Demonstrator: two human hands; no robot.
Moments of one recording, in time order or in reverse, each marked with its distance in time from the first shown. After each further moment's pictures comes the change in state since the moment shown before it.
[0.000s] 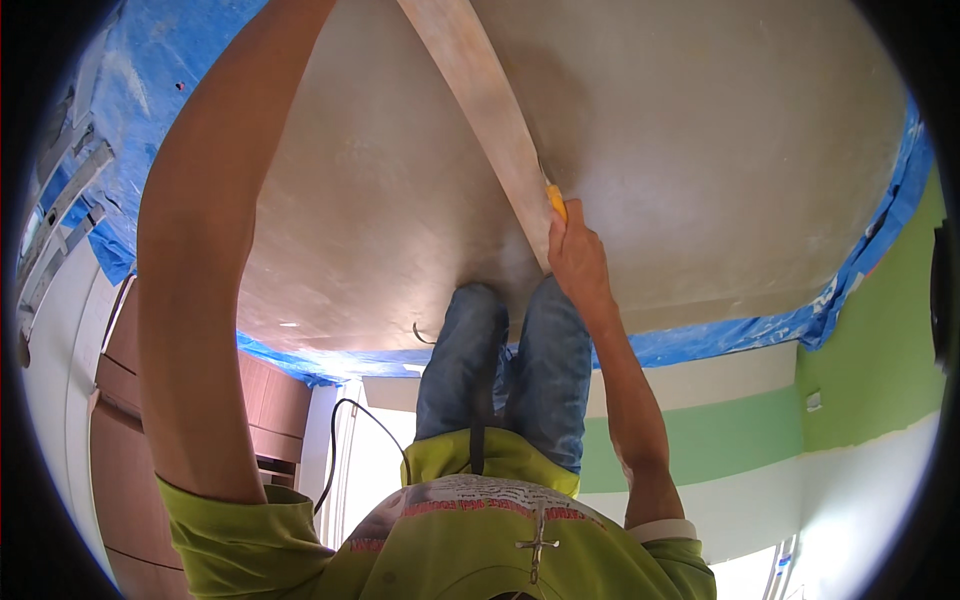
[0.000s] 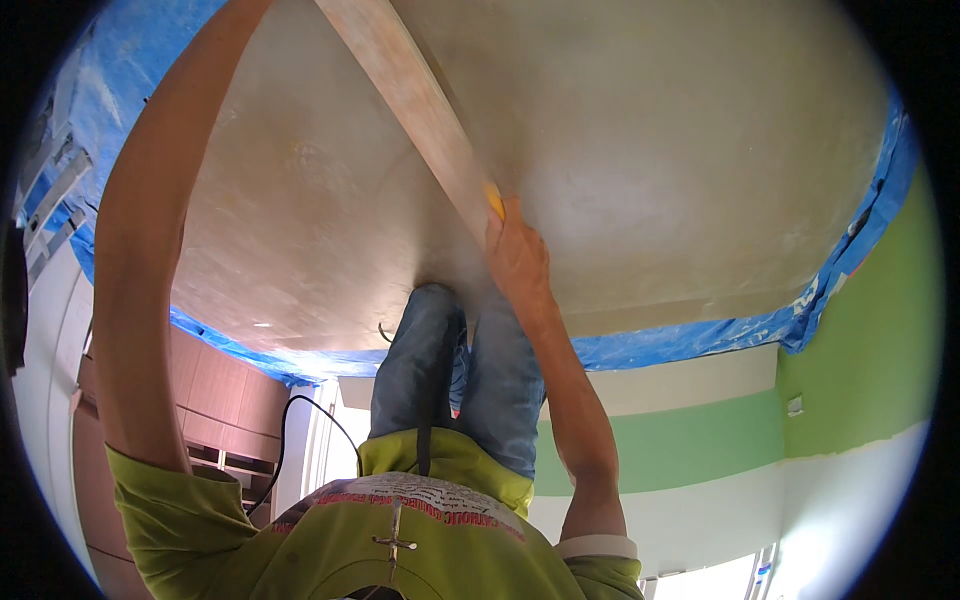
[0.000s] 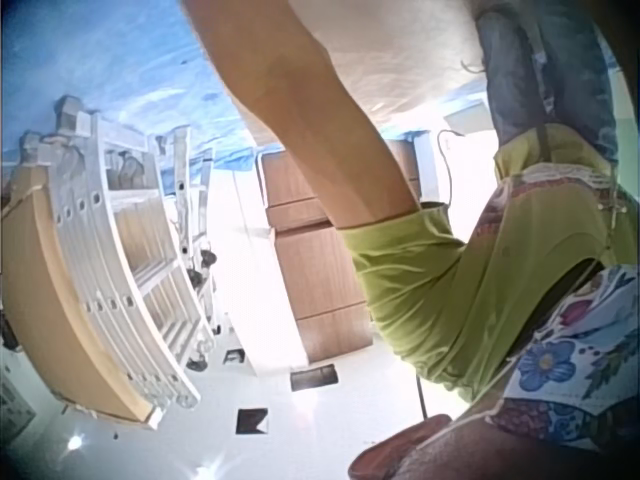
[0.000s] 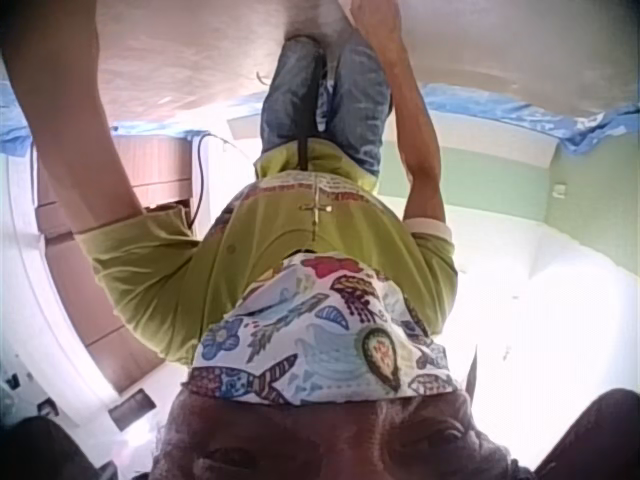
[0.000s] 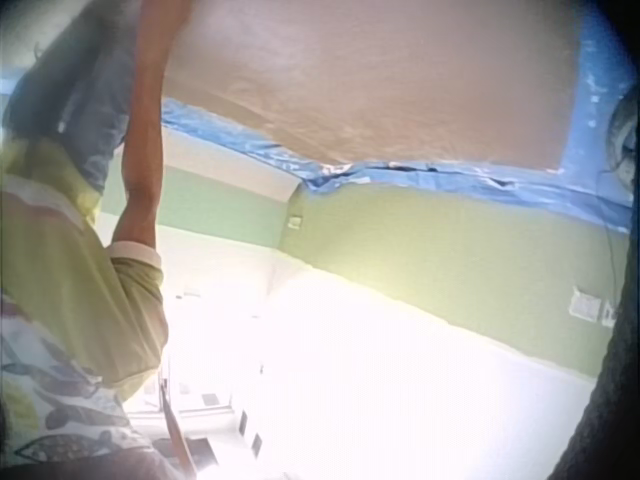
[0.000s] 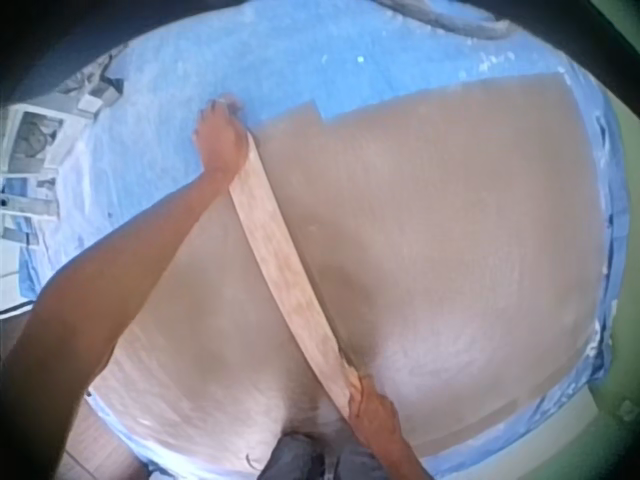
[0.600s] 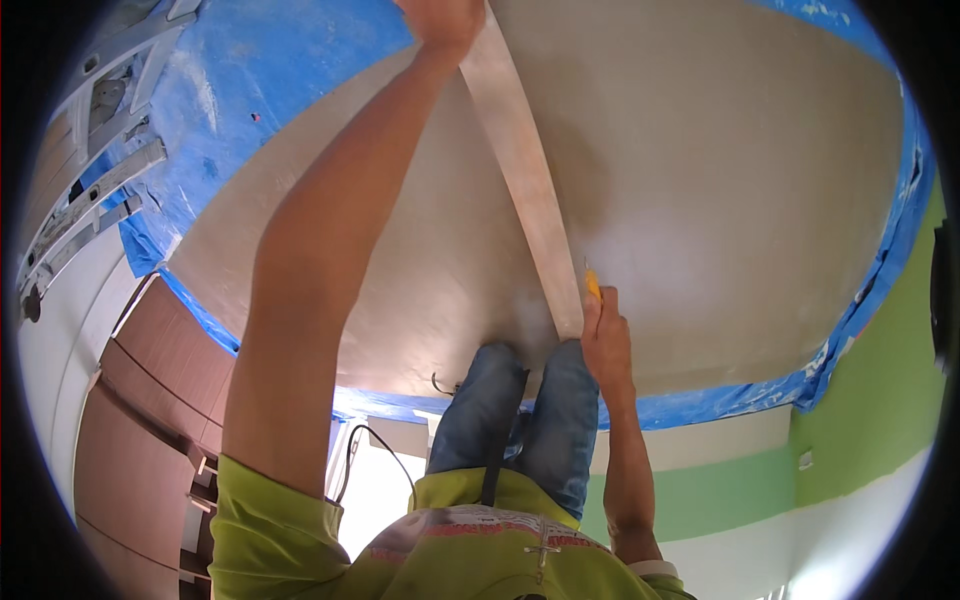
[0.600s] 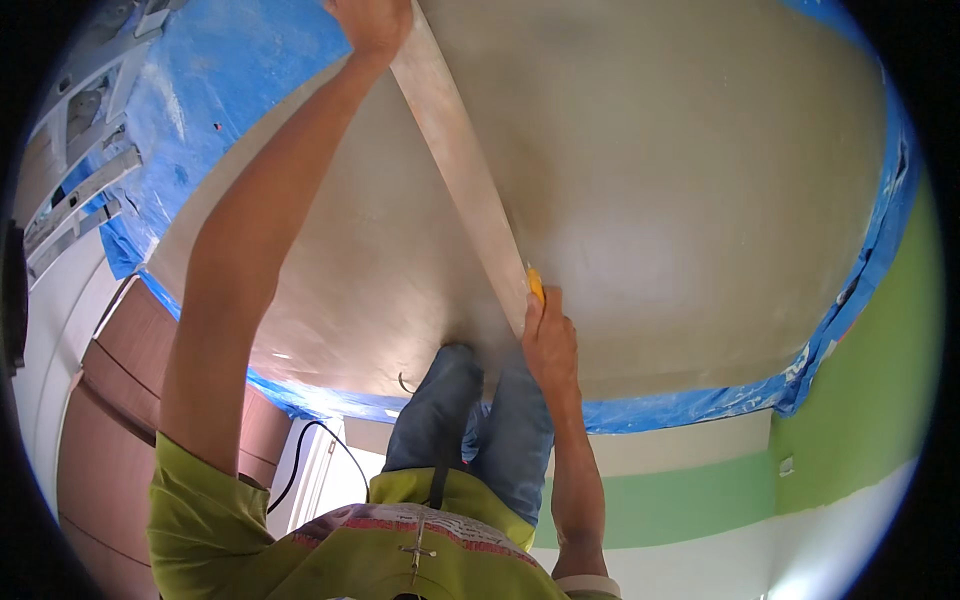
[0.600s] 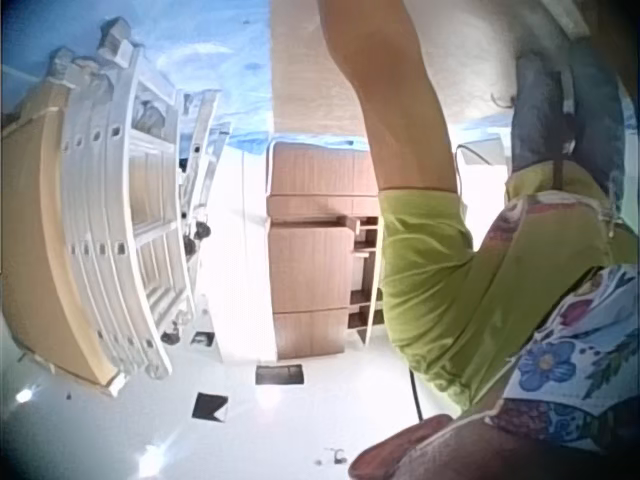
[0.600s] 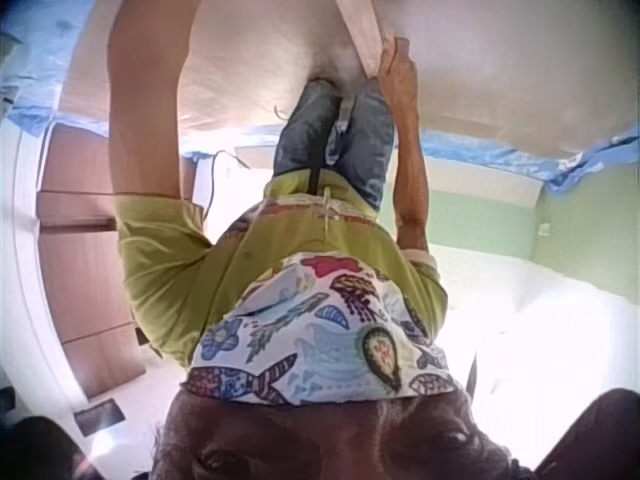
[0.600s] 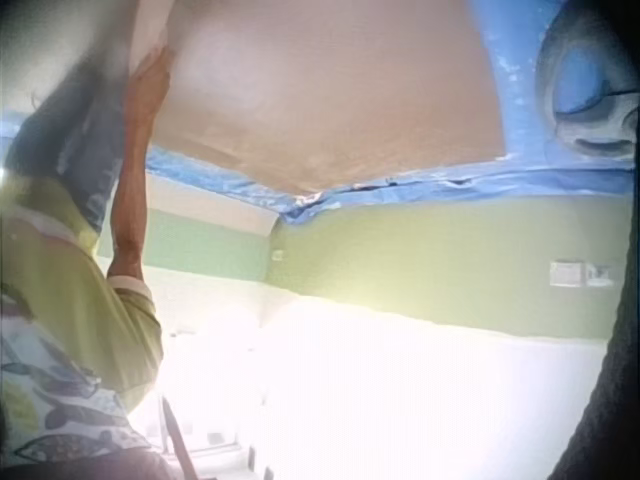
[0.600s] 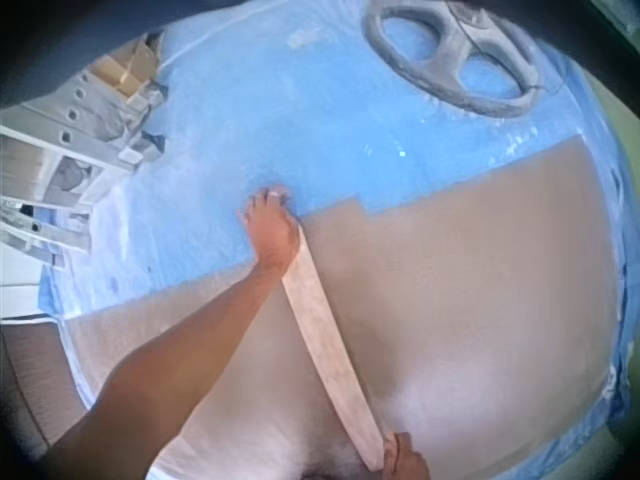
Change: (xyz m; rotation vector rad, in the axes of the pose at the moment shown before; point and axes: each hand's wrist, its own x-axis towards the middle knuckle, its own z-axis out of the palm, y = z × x) left_hand -0.001 0.012 -0.015 -0.016 -0.007 -0.040; right_hand -0.015 -0.051 -0.056 0.136 -0.031 0.114
